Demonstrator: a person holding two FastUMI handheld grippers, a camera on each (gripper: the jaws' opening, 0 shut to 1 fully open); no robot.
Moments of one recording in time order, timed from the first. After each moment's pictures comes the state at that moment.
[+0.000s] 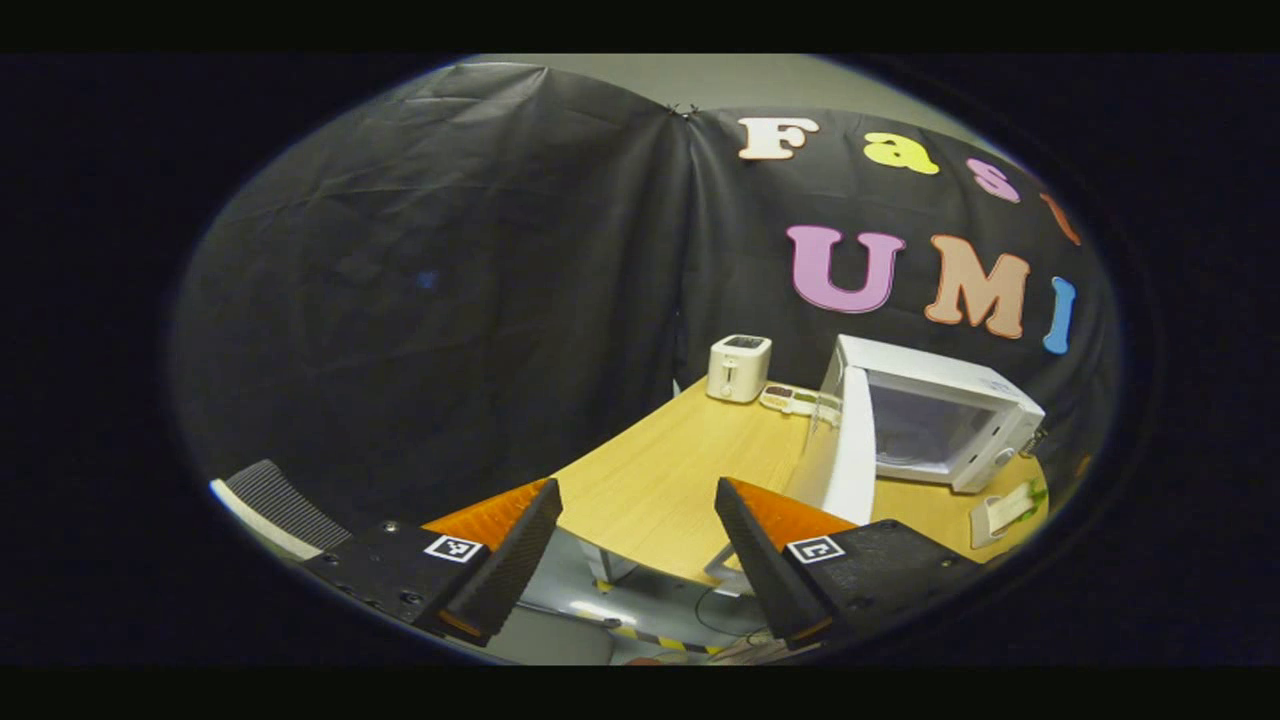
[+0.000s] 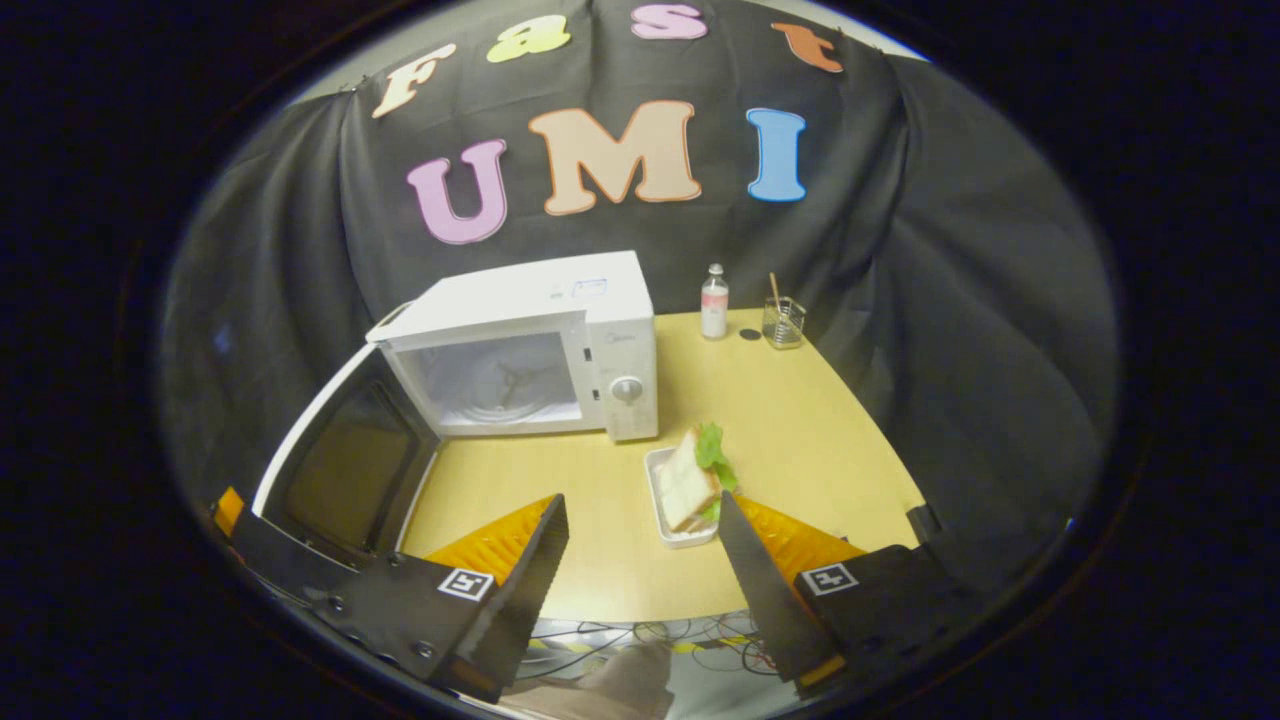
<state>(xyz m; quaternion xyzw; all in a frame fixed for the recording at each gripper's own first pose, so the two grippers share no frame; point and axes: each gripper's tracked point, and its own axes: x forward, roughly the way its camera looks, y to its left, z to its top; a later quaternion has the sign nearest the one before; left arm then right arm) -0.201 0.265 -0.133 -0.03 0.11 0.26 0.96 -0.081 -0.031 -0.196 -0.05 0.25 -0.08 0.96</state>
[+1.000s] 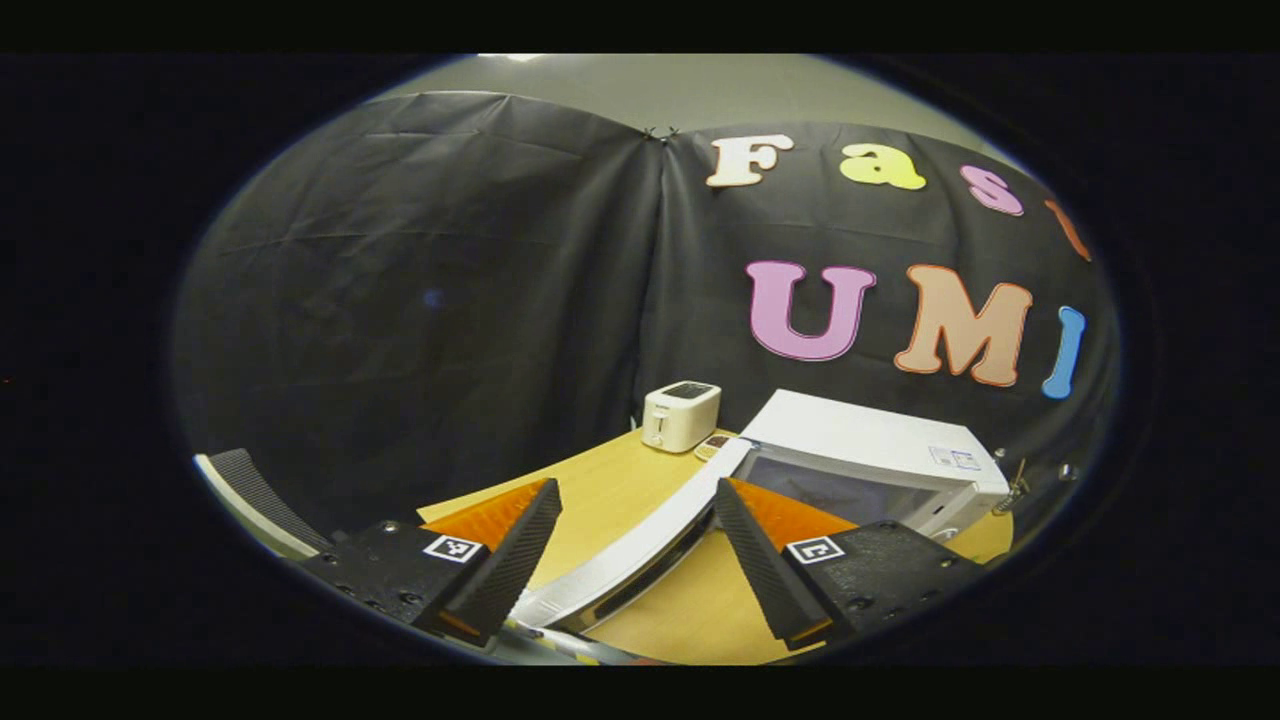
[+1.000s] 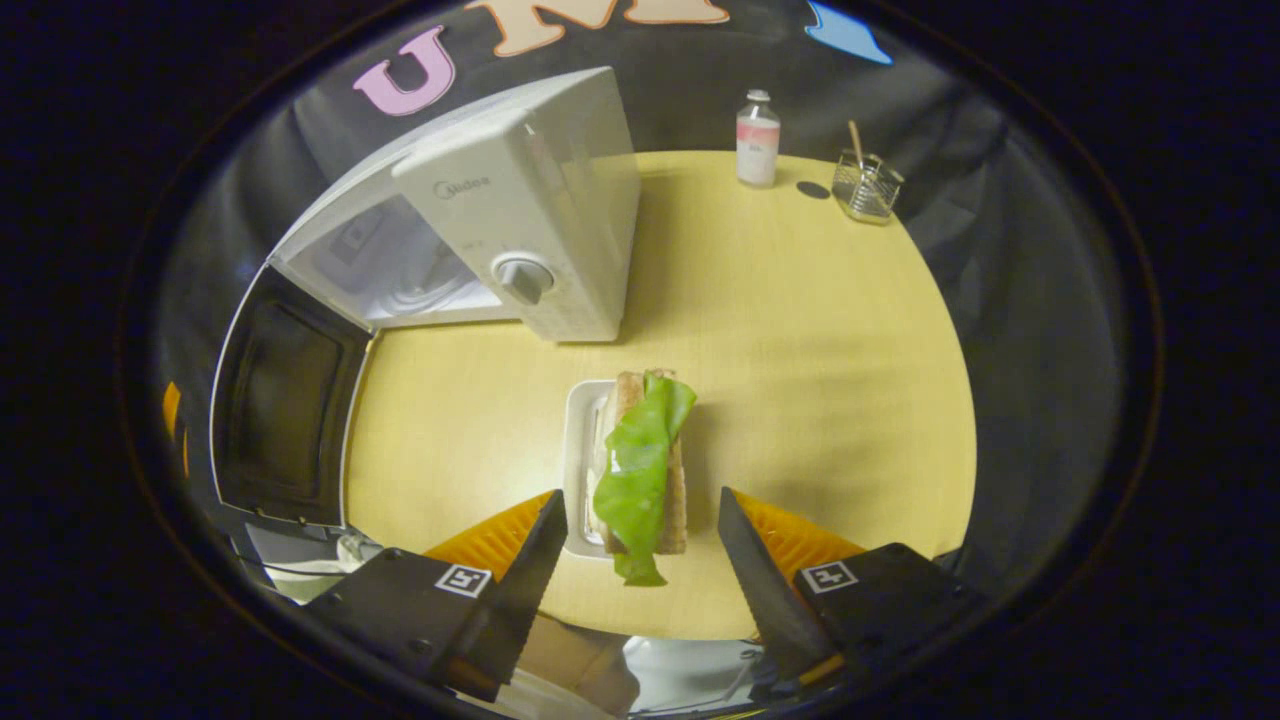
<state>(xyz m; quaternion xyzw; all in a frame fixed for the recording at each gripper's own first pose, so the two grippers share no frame) -0.070 0.124 -0.082 -0.04 0.06 0.27 0.96 0.040 -0.125 -0.316 -0.04 0.51 0.00 0.86</state>
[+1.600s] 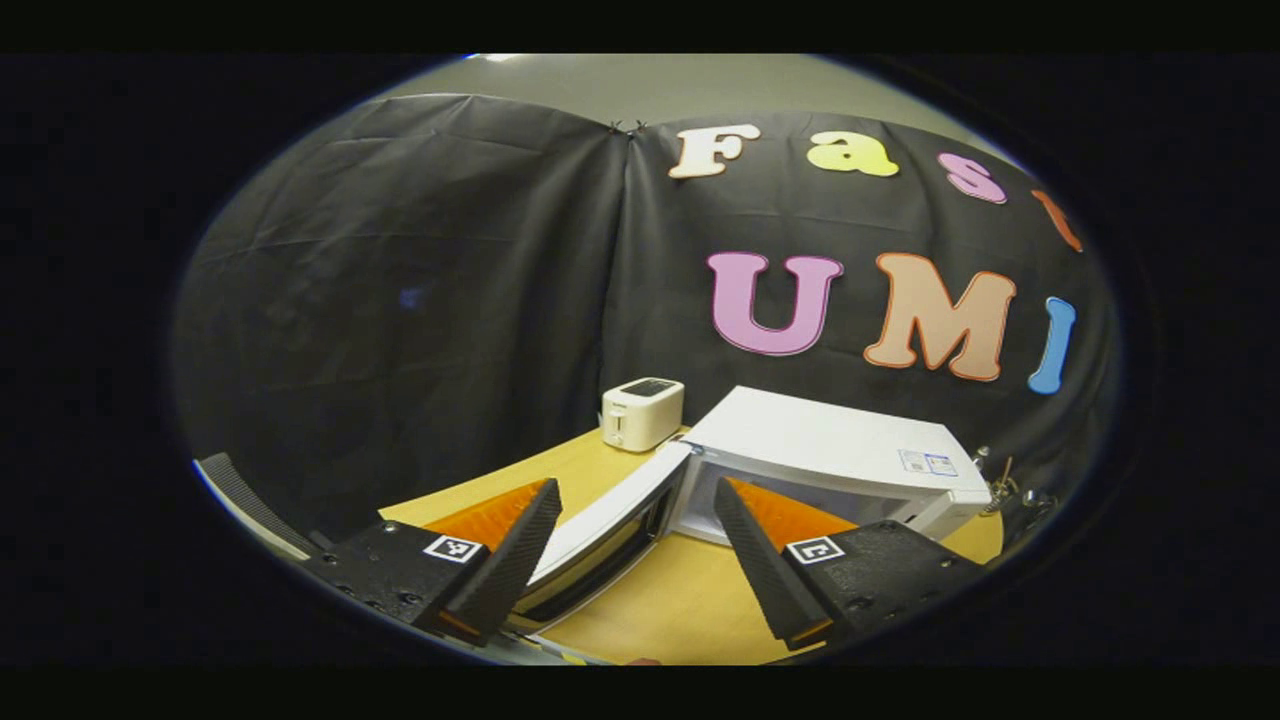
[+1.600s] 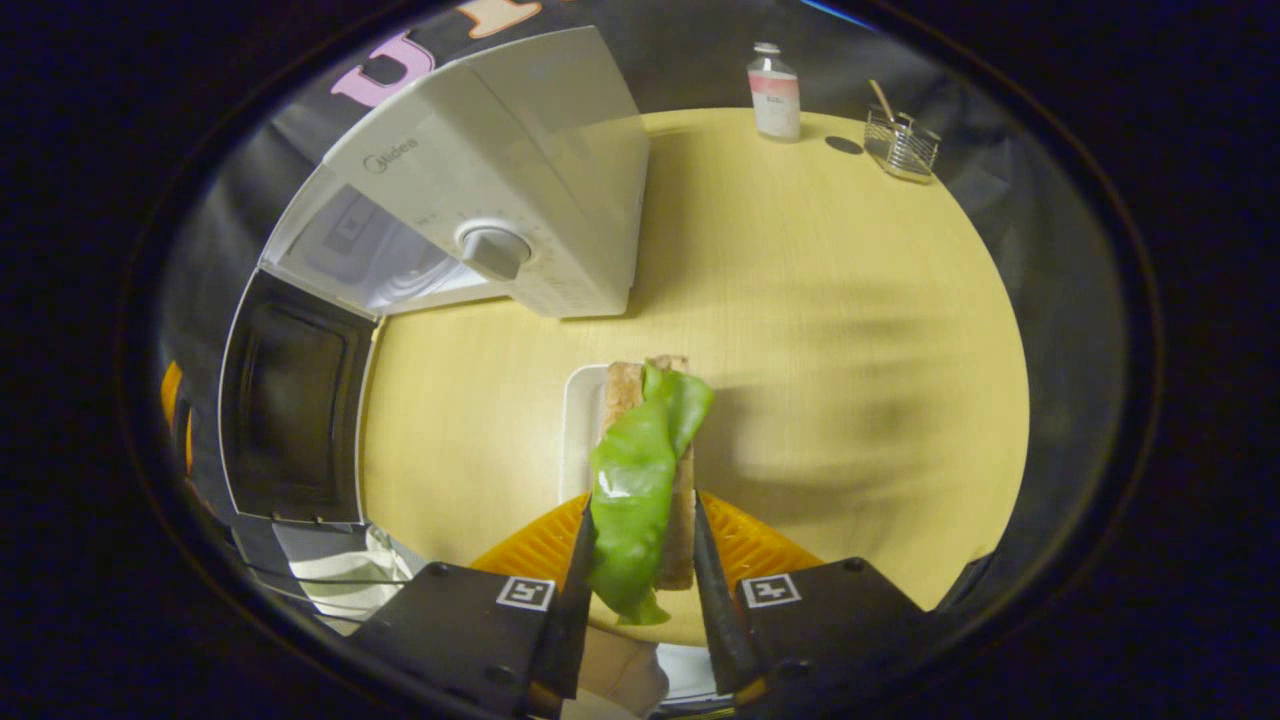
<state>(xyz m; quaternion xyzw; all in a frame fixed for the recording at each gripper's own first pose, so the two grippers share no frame) -0.025 0.082 -0.088 -0.04 0.08 0.24 0.97 0.048 -0.120 -0.343 -0.01 0.54 0.04 0.84</state>
